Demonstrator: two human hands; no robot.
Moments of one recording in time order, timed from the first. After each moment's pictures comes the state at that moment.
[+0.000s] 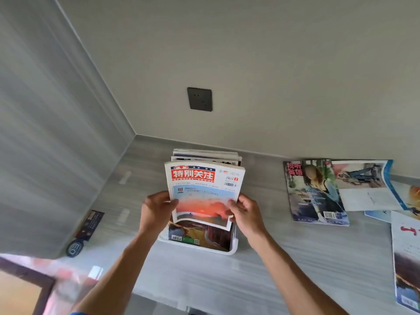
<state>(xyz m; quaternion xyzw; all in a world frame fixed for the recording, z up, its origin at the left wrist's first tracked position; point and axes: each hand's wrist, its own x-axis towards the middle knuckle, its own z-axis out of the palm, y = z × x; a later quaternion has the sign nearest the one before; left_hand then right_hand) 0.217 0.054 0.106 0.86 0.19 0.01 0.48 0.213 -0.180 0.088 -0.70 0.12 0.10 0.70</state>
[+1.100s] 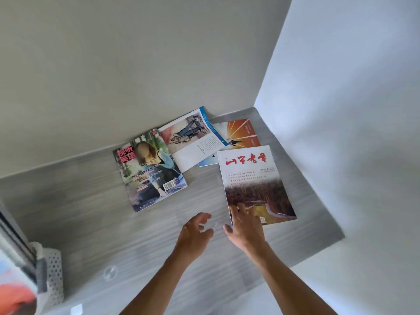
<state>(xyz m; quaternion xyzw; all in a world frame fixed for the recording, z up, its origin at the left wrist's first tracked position) 0.119 -0.427 -0.014 0.82 -0.12 -0.39 0.40 0.041 -0.580 -0.041 -0.95 0.26 0.14 0.10</state>
